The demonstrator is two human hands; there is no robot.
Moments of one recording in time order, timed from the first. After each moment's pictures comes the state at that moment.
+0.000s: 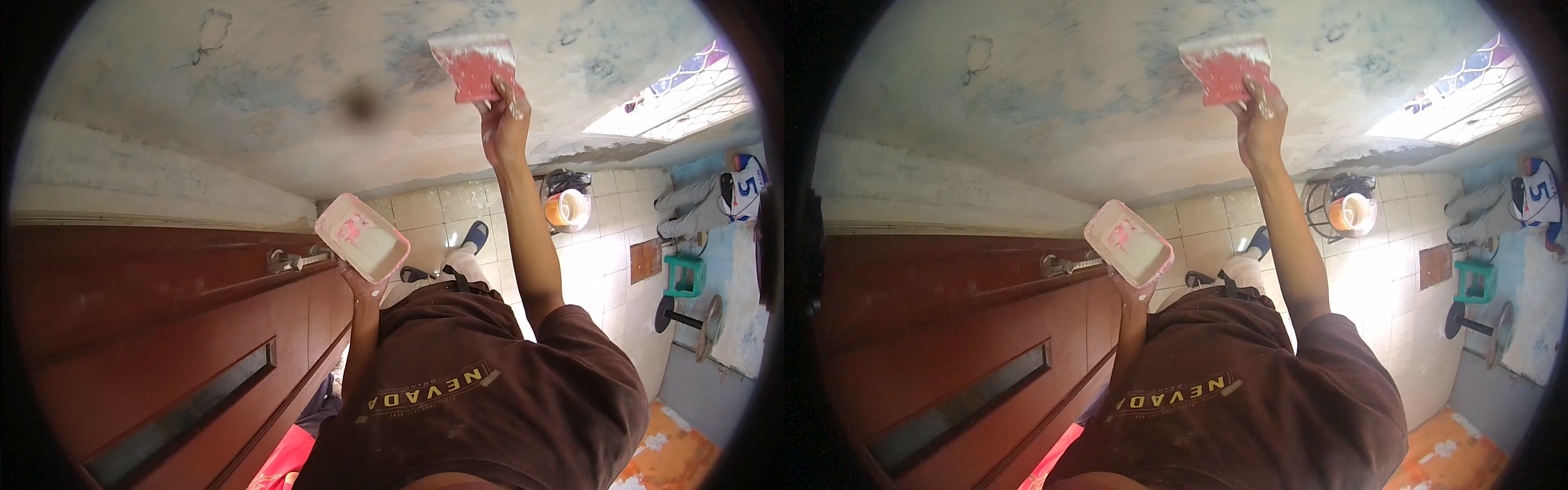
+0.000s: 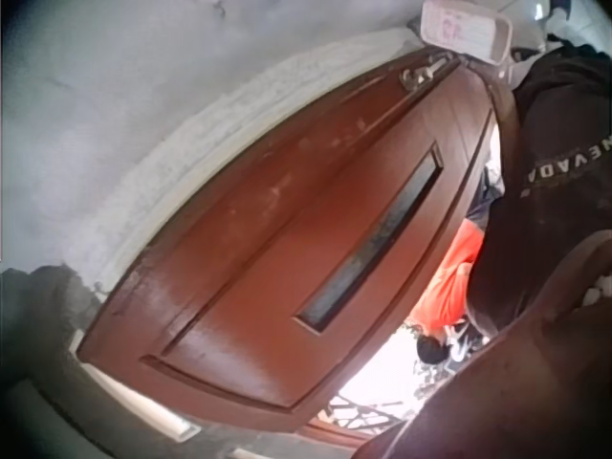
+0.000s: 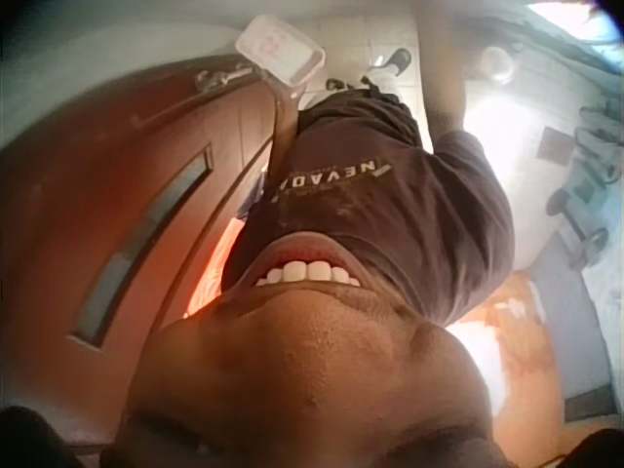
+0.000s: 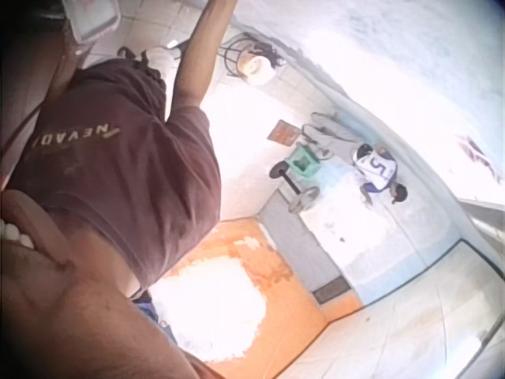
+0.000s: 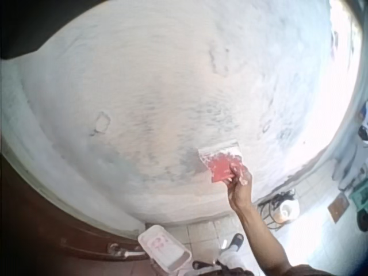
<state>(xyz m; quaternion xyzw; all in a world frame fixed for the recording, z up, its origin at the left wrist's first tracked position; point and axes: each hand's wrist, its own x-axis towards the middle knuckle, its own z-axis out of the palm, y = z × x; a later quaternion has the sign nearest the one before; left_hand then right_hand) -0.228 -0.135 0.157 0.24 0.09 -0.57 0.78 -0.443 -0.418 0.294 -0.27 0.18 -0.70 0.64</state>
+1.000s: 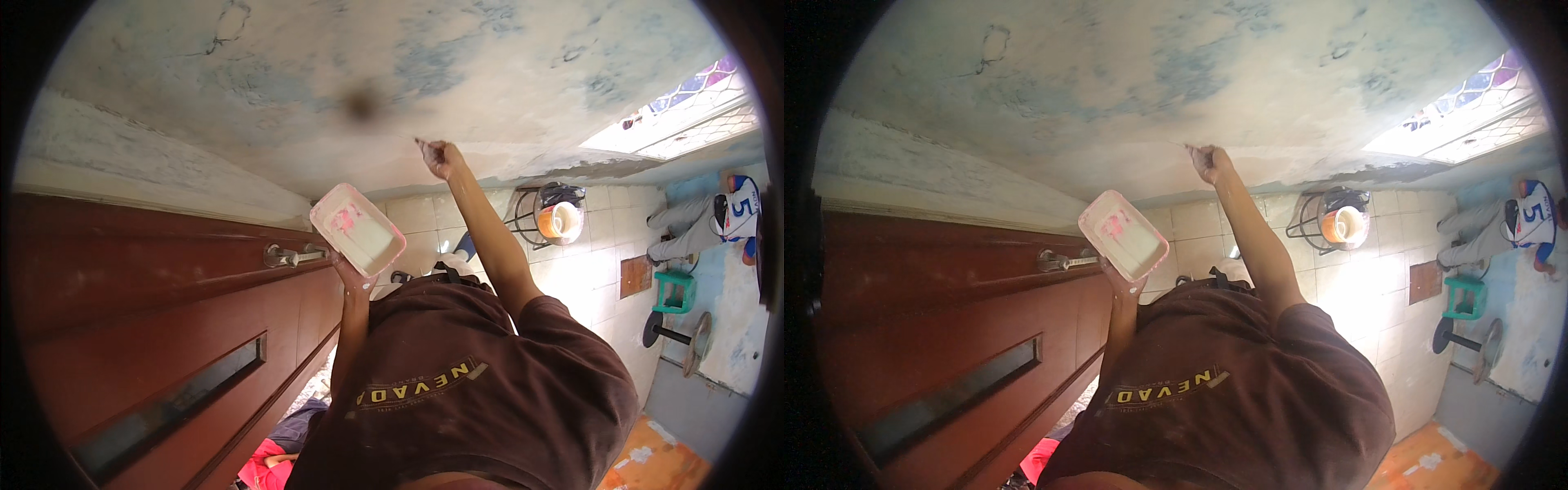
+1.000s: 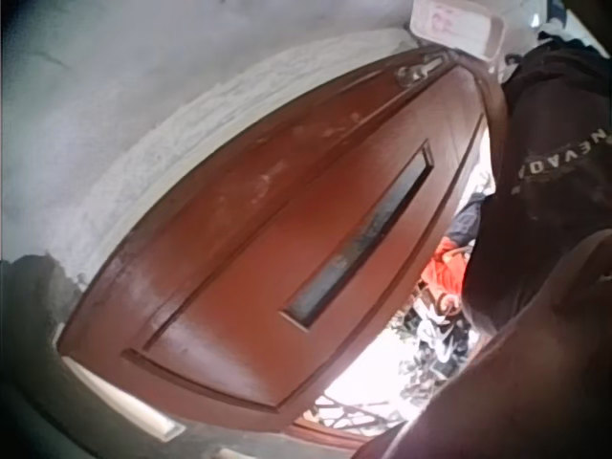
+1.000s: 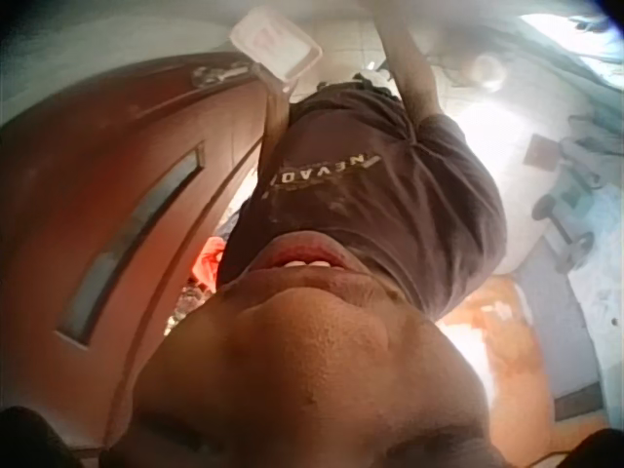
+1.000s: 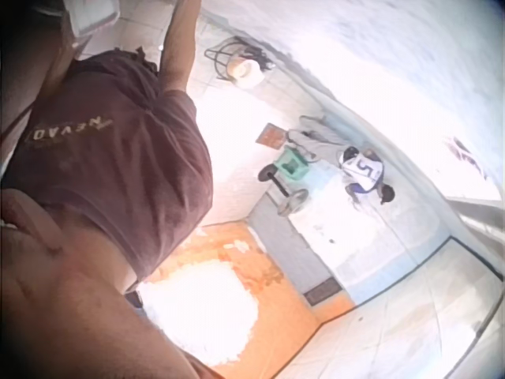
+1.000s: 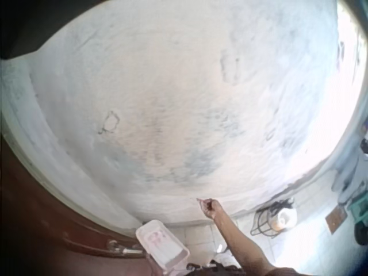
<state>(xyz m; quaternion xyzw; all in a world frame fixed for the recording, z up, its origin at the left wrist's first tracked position) -0.237 -0.145 0.174 0.27 0.02 -0.59 0.76 -0.394 -0.469 0.023 0.13 0.17 -0.37 0.90</state>
